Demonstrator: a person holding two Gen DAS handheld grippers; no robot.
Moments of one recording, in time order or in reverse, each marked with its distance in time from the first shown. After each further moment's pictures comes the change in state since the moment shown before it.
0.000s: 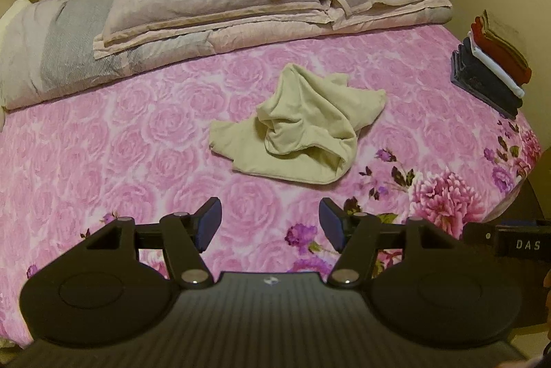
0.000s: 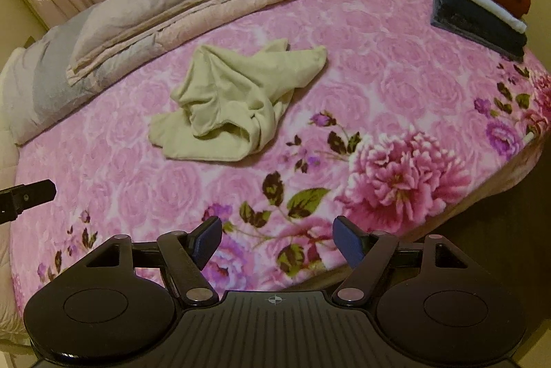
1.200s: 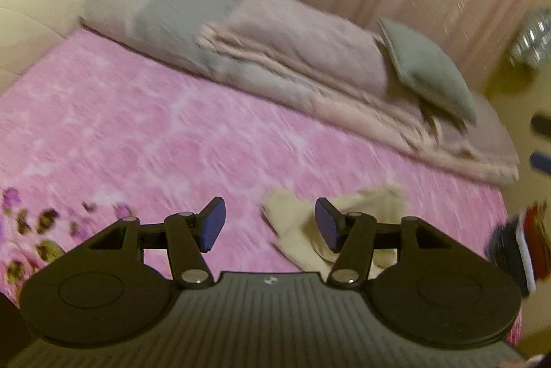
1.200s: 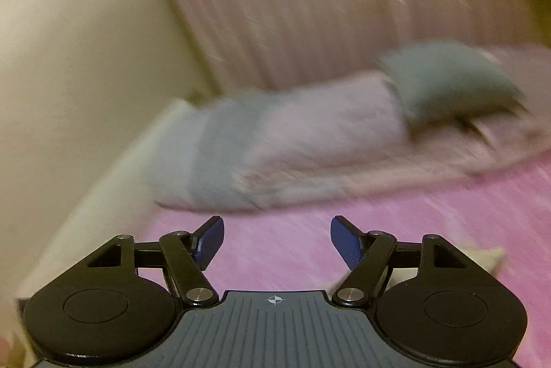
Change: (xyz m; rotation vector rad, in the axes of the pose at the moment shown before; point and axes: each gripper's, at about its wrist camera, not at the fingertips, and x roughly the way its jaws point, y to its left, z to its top) left arm 0.034 0.110 0.030 -0.559 -0.158 0.072; right arm -0.006 0.159 0.201 -0.266 -0.269 0.482
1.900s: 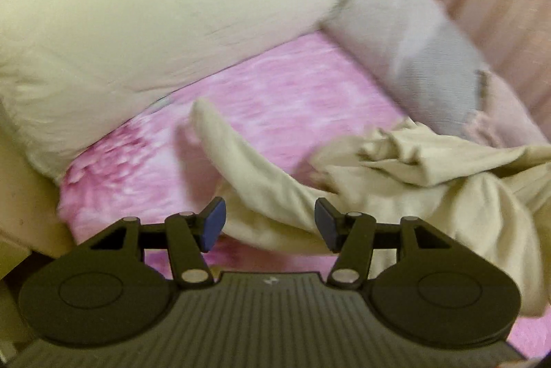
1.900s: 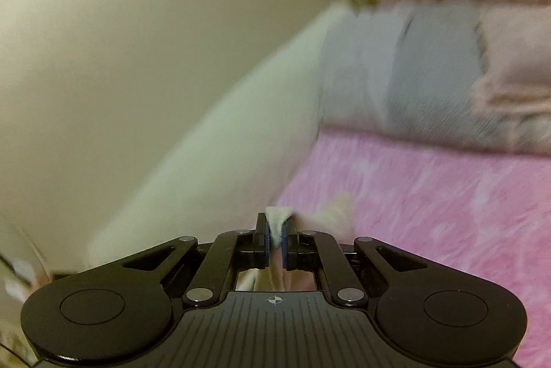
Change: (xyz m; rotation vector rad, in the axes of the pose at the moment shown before) left arm -0.022 0.375 0.063 -0.400 -0.082 0.393; right arm 0.268 0.283 -0.093 -0.129 0.158 0.503
